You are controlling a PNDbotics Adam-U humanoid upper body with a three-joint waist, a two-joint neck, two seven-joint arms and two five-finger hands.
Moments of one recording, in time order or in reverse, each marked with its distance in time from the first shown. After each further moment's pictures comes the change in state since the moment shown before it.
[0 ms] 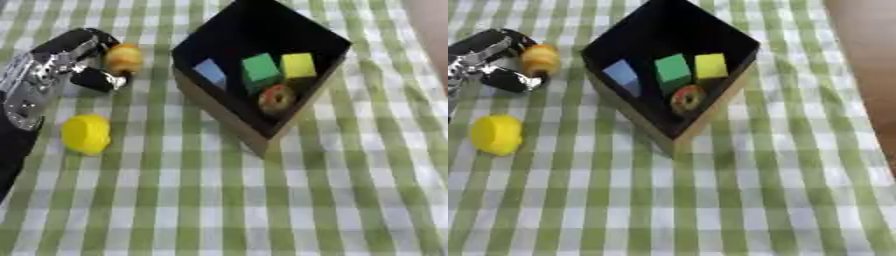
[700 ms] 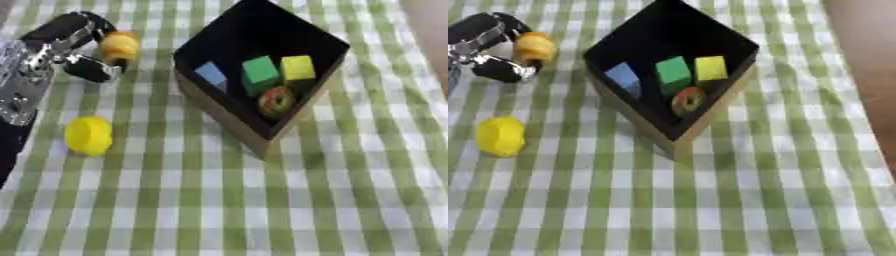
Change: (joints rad) left arm 0.002 0.036 -0.008 -0.149 -0.026 0.015 -0.001; right arm 0.020 0.000 0.000 0.000 0.000 0.003 0.002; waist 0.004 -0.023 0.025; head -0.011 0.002
